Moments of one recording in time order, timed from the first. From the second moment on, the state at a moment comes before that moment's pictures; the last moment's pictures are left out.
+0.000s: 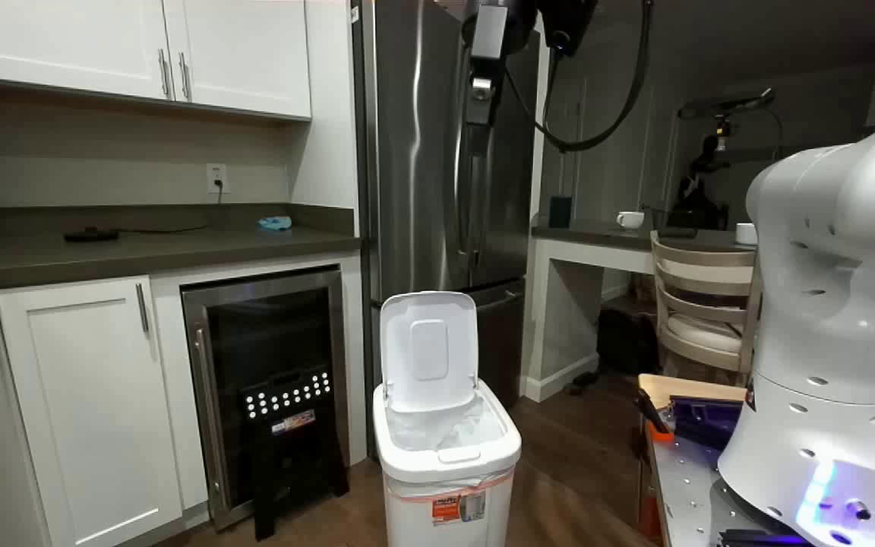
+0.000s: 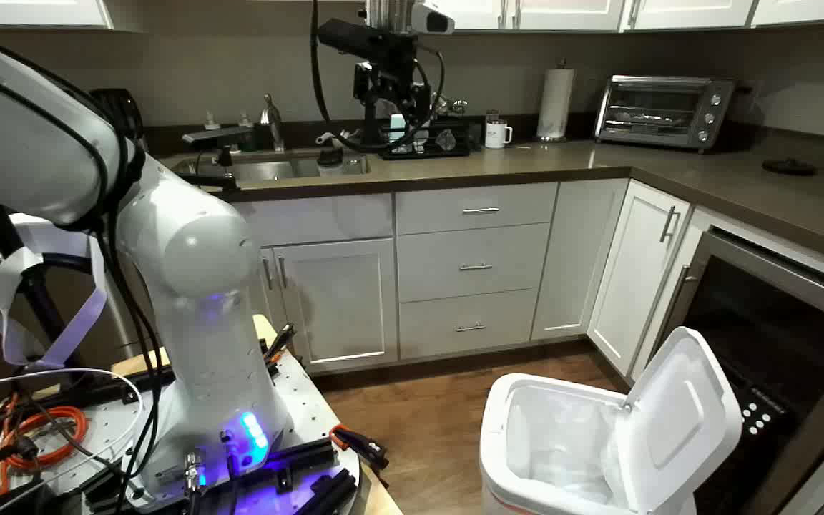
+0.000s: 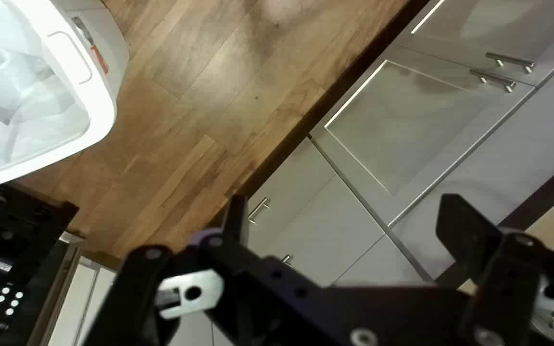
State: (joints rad) arm 0.17 -0.69 -0.06 -2.43 0.21 1.85 -0.17
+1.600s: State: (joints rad) arm -0.02 -0.07 -0.22 -2.30 0.06 2.62 -0.35
